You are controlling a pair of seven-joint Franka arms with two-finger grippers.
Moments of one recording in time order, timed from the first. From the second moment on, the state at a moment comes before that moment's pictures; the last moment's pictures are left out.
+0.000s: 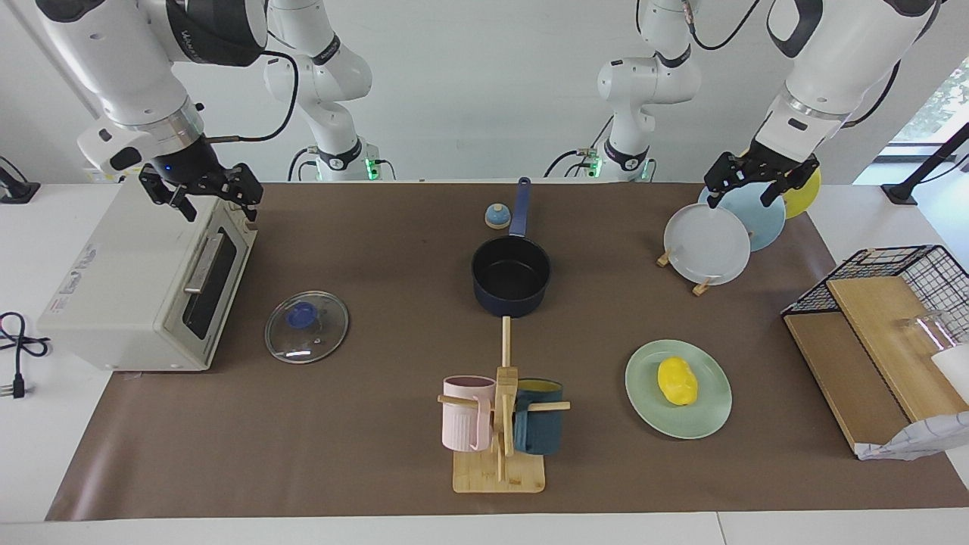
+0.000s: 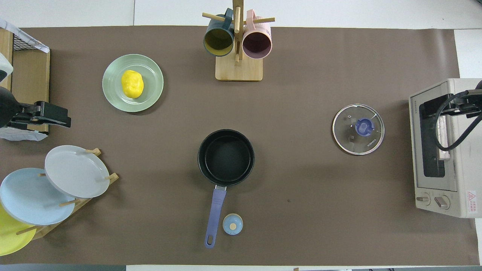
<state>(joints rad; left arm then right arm) -0.09 -0.04 -0.02 -1.62 -0.02 1.54 -0.07 0.06 0.01 -0.10 -1.60 -0.03 1.57 -0.04</state>
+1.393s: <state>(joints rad) -0.09 0.44 -0.04 -1.40 -0.06 1.85 -0.06 0.10 0.02 -0.09 -1.80 -0.02 1.85 -0.06</state>
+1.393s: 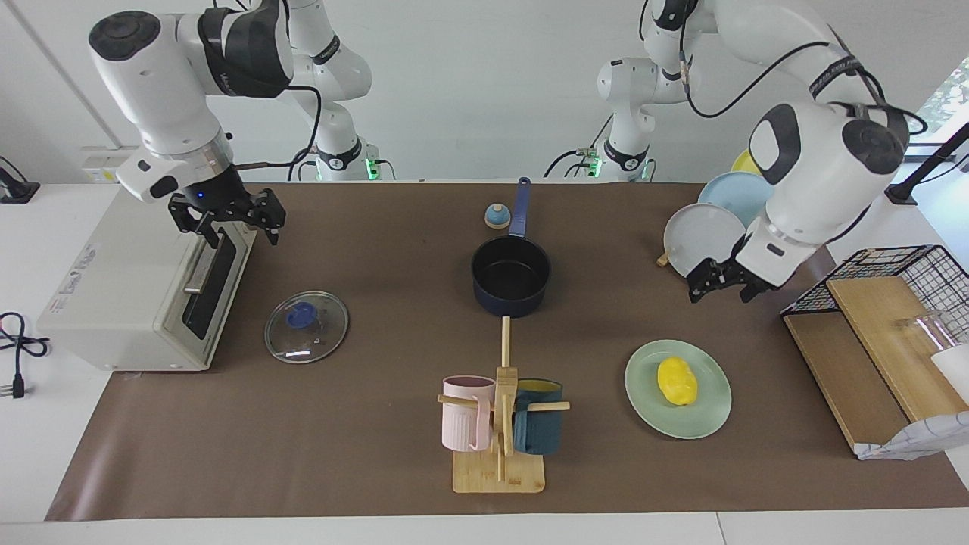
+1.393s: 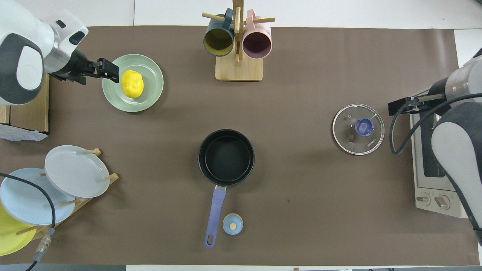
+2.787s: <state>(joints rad) -0.13 0.62 -0.04 -1.49 -0.02 2.18 -0.01 0.12 0.17 -0.09 -2.10 -0.02 2.32 -0.18</state>
